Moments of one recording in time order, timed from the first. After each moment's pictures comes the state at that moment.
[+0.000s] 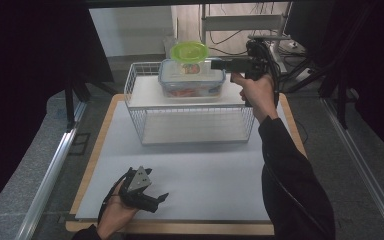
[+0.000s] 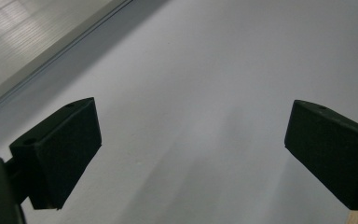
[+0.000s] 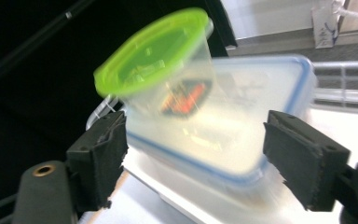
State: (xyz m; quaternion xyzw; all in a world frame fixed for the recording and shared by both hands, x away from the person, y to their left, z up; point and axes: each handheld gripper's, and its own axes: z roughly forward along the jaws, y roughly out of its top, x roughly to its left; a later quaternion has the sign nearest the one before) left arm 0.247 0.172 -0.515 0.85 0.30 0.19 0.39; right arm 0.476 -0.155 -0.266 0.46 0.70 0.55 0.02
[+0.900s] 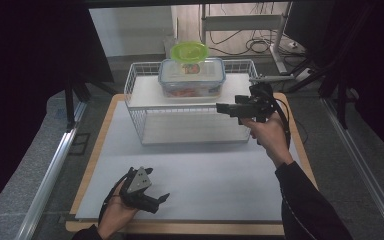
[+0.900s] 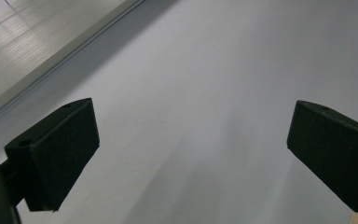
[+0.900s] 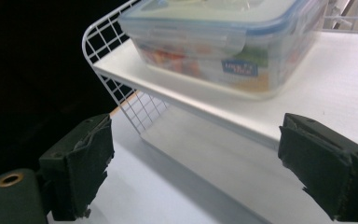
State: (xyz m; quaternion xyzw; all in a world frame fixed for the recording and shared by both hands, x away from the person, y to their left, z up) left arm 0.246 0.171 -0.517 0.85 0.28 0.20 0.41; right arm 0.402 -0.173 -0.319 0.39 0.76 0.51 0.08
